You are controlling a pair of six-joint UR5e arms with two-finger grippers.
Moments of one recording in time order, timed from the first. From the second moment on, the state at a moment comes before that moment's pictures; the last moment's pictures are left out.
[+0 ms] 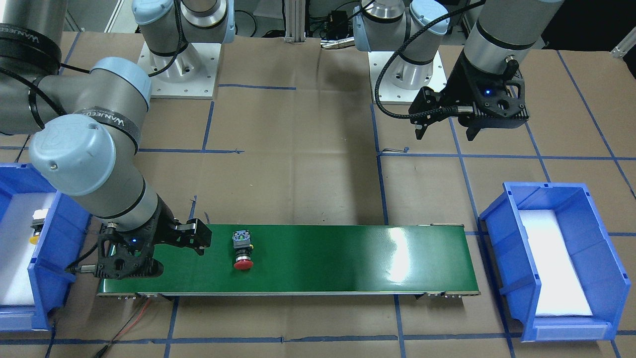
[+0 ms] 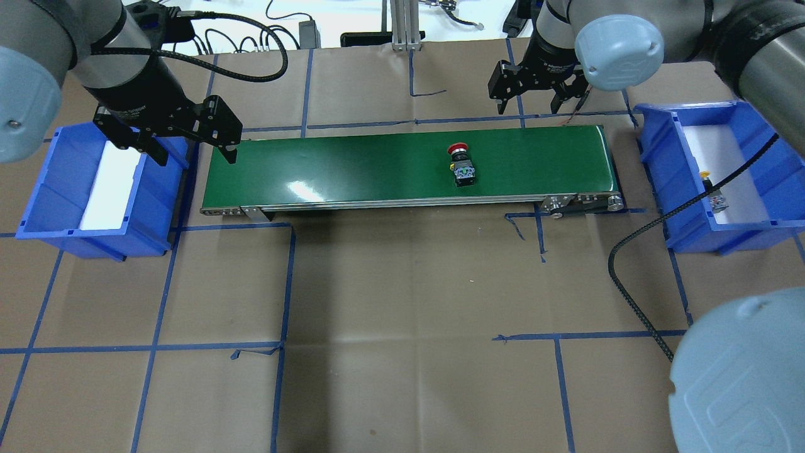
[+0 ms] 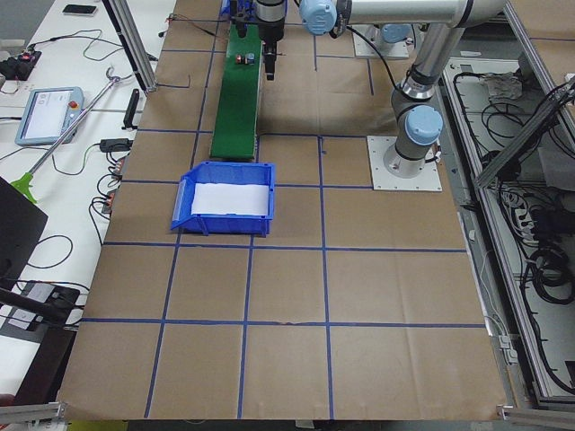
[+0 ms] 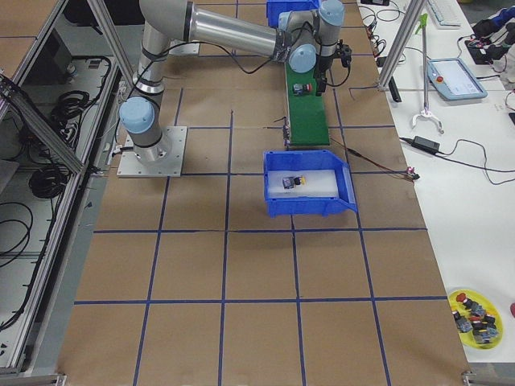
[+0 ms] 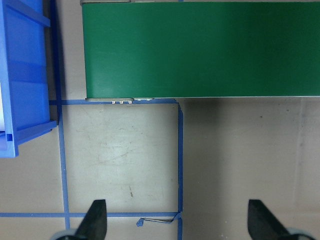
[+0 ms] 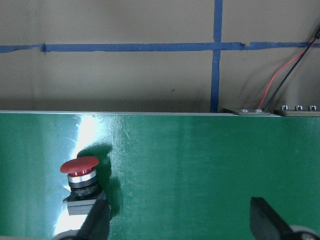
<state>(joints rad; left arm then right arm) -1.52 -1.56 -1.60 -1.54 1.57 0.06 1.60 -1.14 1.42 -1.90 -1.49 0.02</state>
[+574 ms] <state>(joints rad) -1.52 -1.56 -1.60 -1.54 1.58 0.06 1.61 -1.14 1.47 -1.90 -1.49 0.02</state>
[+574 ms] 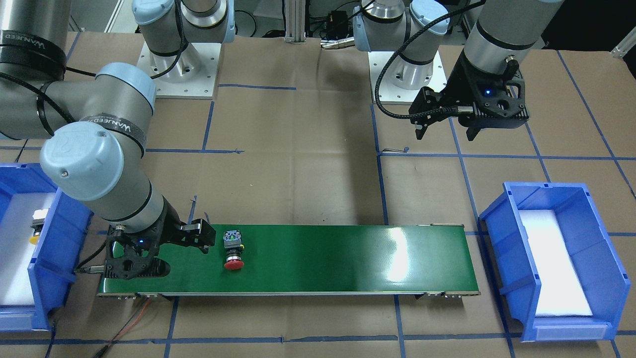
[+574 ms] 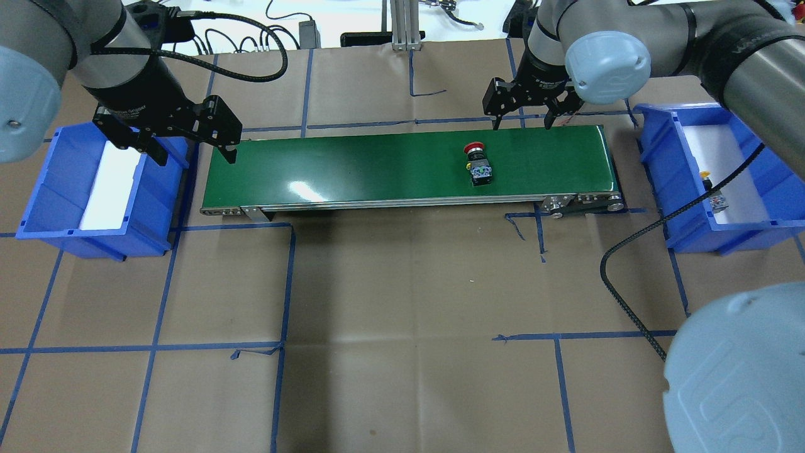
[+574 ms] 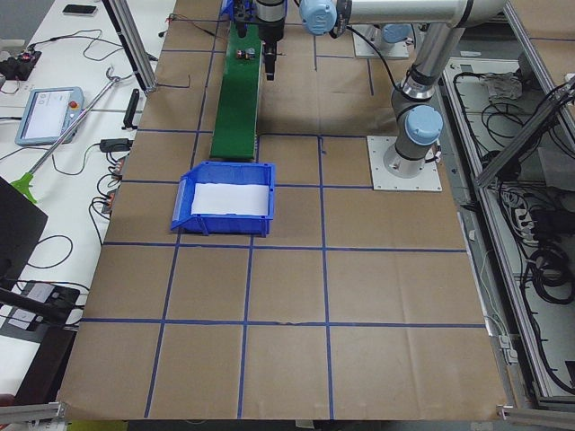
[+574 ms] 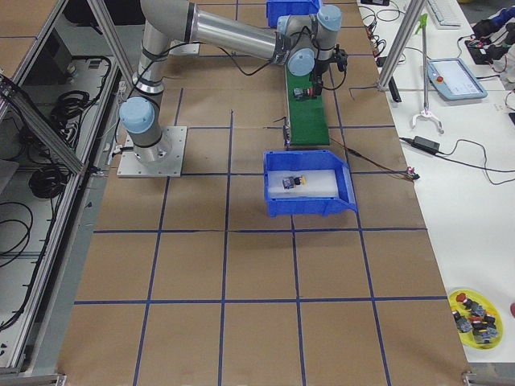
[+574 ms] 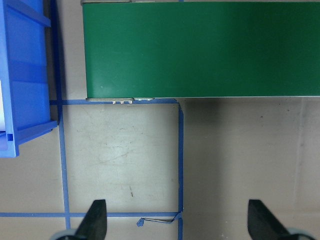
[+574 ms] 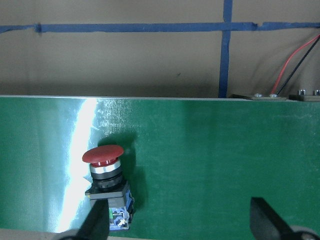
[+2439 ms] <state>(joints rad) -1.52 -1.56 -1.60 -1.54 1.57 0.06 1.61 -1.10 1.64 -2.09 -1.58 -0.05</state>
